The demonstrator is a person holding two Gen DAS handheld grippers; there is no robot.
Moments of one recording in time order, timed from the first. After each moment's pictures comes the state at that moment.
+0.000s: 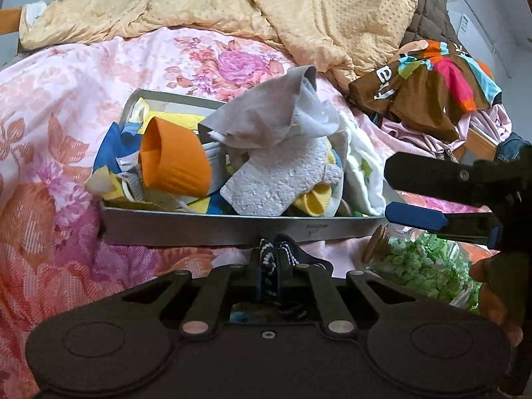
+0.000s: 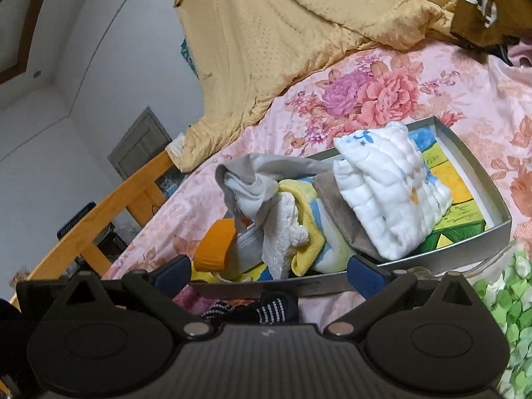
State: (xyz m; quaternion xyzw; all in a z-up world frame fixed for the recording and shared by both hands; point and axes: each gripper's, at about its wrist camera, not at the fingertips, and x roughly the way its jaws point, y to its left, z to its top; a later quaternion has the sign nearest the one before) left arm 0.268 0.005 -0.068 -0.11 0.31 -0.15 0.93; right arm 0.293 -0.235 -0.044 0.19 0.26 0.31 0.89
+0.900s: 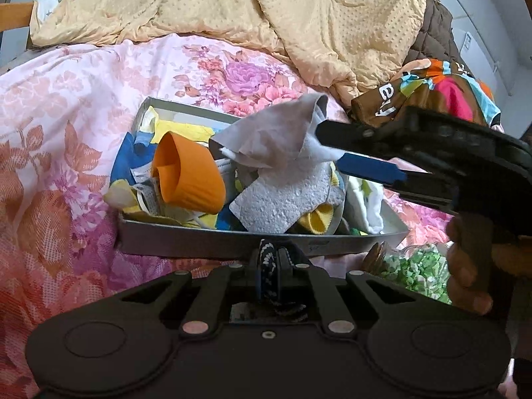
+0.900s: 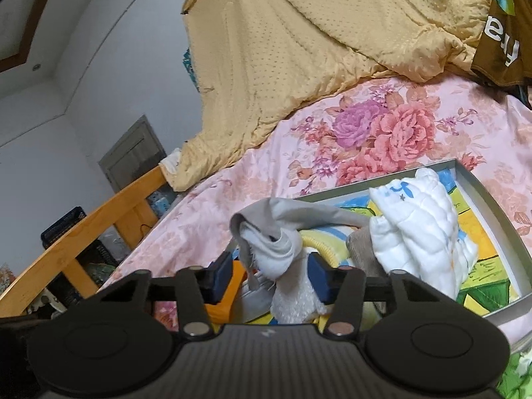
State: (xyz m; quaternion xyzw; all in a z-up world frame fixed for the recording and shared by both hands) left arm 0.262 0.021 -0.056 -0.14 0.29 -0.15 0.93; right arm 0.325 -0.194 -0.018 0.17 0.23 0.28 0.92
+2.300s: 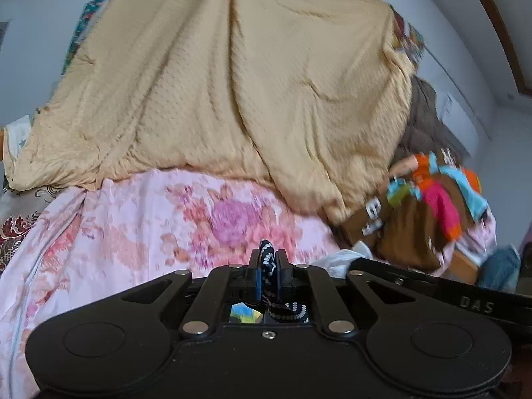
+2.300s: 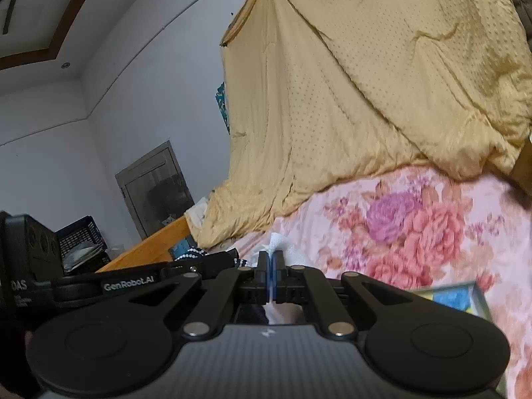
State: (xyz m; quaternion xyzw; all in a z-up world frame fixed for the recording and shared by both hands) left arm 0.348 0.062 0.110 -0.14 0.16 -0.16 0.96; right arm 0.351 -0.175 0.110 0.12 0.15 0.30 0.93
